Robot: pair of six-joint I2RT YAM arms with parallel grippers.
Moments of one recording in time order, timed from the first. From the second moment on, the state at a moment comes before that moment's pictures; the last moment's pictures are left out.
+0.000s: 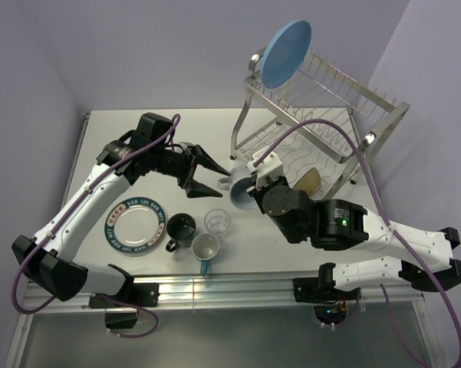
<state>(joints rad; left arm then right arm) -0.54 1.36 1.46 -0.87 0.97 -1.57 1.34 1.05 1.32 -0.73 0.92 0.12</state>
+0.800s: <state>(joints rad) -0.54 1.37 1.47 -0.81 0.96 -1.60 1.35 1.06 1.32 -0.70 0.98 0.13</state>
